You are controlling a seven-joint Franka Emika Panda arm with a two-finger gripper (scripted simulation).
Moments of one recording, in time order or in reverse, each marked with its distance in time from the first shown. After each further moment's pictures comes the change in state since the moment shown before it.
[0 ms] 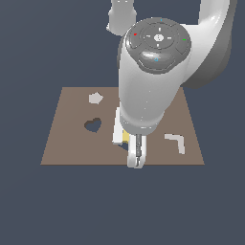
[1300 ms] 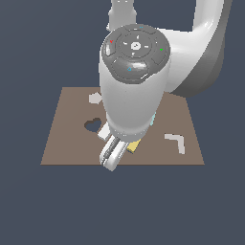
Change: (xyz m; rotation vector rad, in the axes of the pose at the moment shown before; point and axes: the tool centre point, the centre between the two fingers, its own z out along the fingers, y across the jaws) arm 0.023 -0.016 0.000 -0.001 0.000 0.457
